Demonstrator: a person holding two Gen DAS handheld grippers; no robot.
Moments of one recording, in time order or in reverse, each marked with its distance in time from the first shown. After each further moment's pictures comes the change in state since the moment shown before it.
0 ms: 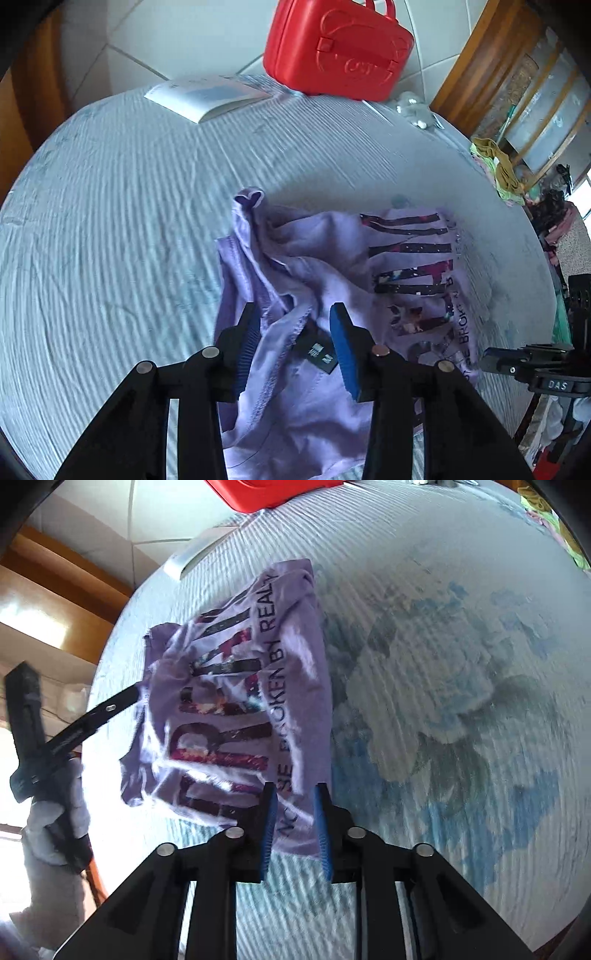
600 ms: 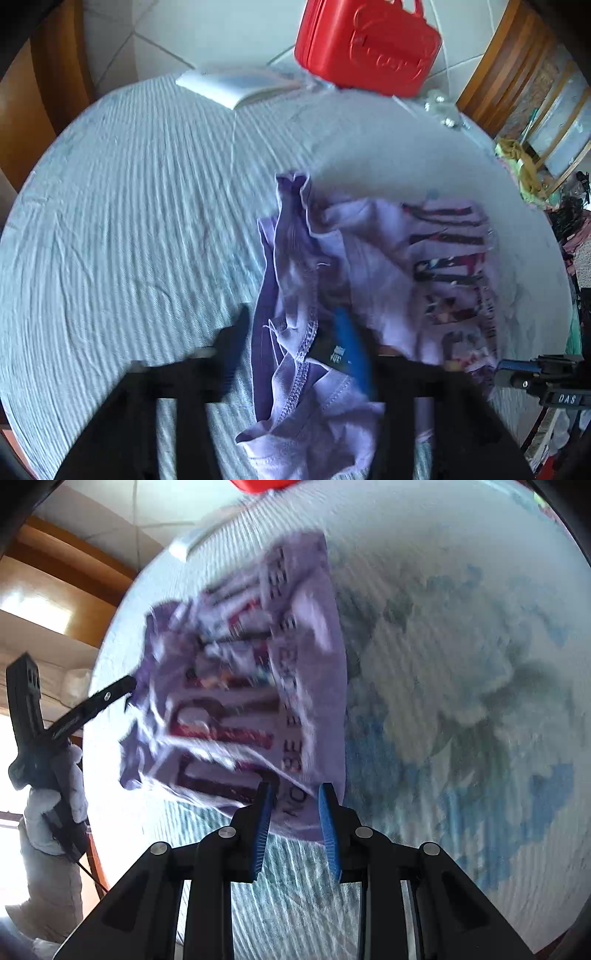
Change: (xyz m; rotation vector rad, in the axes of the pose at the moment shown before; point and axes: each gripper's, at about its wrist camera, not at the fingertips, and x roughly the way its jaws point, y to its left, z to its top) left arm -0.019 0.023 -0.017 -0.027 -0.012 0.086; right arm 0.005 0.001 -0.002 -0.024 0.028 0.016
